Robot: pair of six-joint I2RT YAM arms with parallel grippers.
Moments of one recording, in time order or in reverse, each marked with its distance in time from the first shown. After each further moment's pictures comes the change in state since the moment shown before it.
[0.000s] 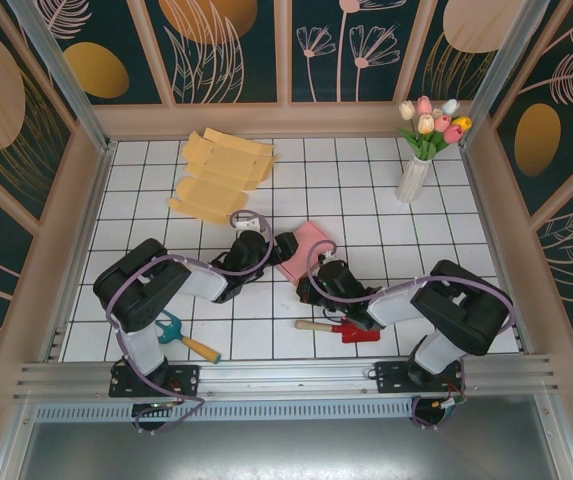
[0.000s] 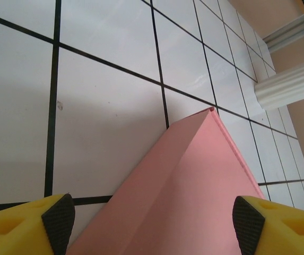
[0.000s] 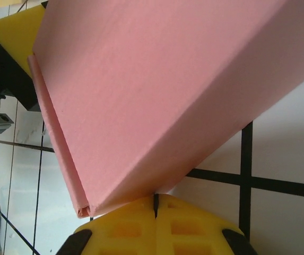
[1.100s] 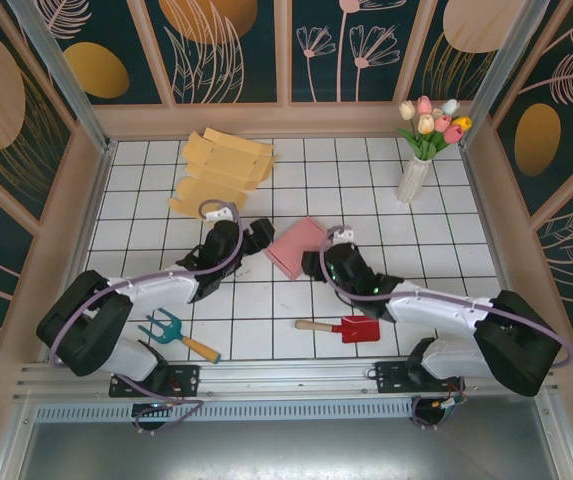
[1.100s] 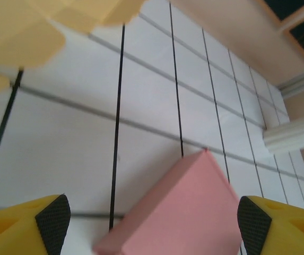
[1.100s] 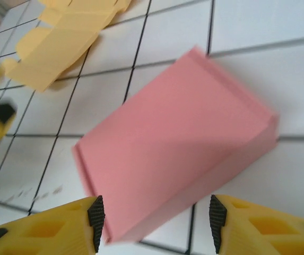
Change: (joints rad) left arm 0.066 -0.357 -0.055 -0.325 -0.098 0.037; right arm -0.051 -0.326 0.171 -0.448 0.304 -0.366
